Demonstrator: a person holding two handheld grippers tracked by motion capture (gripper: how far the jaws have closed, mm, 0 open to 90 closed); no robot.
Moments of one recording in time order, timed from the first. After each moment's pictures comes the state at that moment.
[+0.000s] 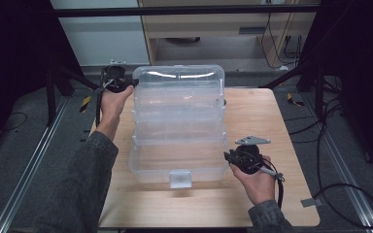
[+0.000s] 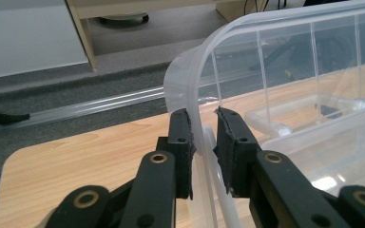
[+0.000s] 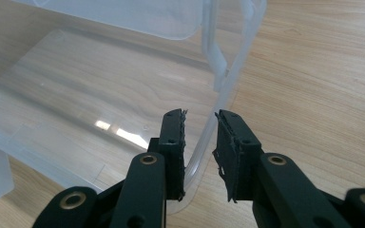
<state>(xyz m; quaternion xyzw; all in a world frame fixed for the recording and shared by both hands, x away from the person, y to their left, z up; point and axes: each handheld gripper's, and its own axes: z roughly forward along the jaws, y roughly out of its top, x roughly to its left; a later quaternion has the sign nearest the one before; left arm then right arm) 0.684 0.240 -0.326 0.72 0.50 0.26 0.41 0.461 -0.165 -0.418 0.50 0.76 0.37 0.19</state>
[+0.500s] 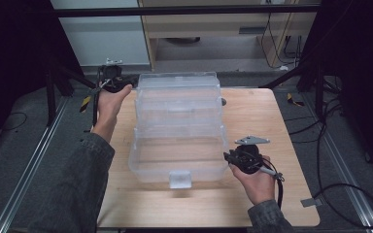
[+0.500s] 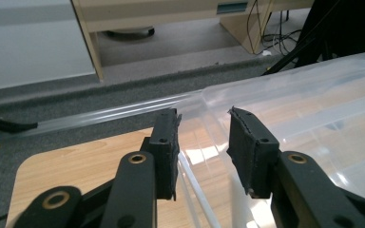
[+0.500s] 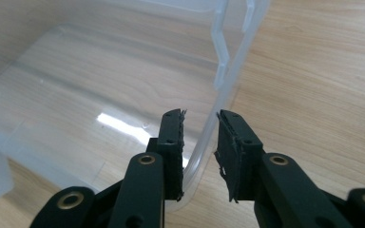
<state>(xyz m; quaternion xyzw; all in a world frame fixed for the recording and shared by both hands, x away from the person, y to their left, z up) 0.666 0.245 -0.315 0.71 0.49 0.28 0.43 0.462 -0.165 -0.418 0.50 0.76 0.38 0.18</state>
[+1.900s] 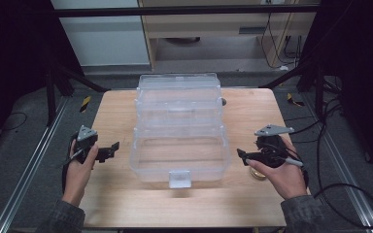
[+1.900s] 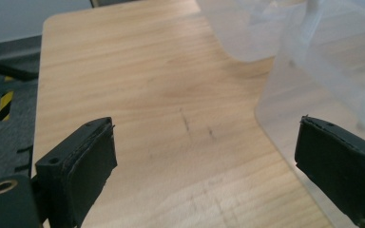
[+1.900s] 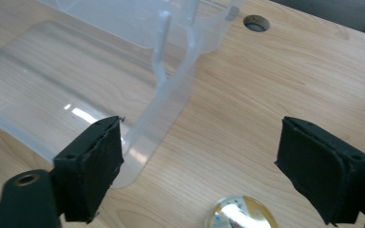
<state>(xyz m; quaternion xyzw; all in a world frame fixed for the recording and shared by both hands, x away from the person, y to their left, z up) 0.506 0.328 -0.441 0.73 0.50 0.26 0.38 0.460 -0.214 -0.369 0.45 0.79 0.35 0.23</state>
